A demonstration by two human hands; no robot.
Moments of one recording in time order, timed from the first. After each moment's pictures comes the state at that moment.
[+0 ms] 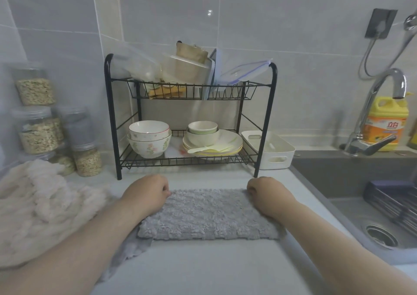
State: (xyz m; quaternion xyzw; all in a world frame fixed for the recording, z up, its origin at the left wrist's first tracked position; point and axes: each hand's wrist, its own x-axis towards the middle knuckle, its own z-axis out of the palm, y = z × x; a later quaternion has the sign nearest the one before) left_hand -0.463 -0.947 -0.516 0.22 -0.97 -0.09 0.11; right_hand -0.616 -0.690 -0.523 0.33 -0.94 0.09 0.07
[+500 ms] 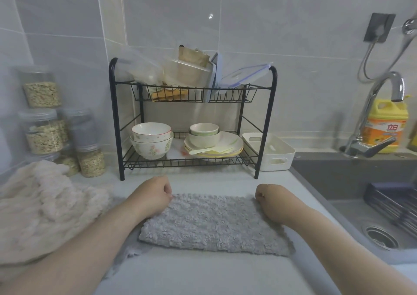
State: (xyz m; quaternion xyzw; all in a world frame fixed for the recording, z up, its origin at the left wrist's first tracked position) left_hand -0.454 -0.934 -0.512 0.25 -0.94 -0.22 0.09; right_hand -0.605 -0.675 -0.520 0.28 -0.96 0.07 0.00
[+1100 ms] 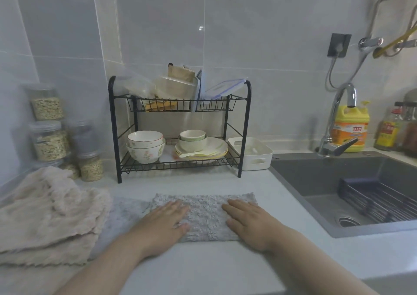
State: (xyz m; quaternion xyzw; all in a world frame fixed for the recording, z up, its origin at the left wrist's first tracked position) left_hand -0.399 -0.870 -0.535 0.08 -0.99 -0.08 -0.04; right_hand -0.514 -0.640 -0.526 0.45 -0.89 0.05 -0.02
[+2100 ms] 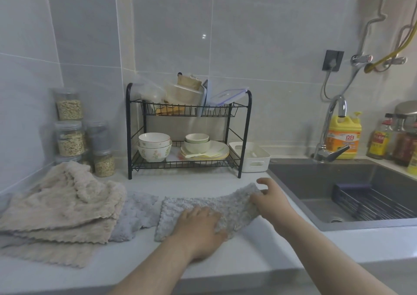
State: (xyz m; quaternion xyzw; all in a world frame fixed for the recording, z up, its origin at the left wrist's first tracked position) left_hand -0.381 -0.781 -0.523 0.09 -0.99 -0.07 0.00; right_hand -0.480 -0.622 -0.480 0.13 -0.81 0.57 -0.05
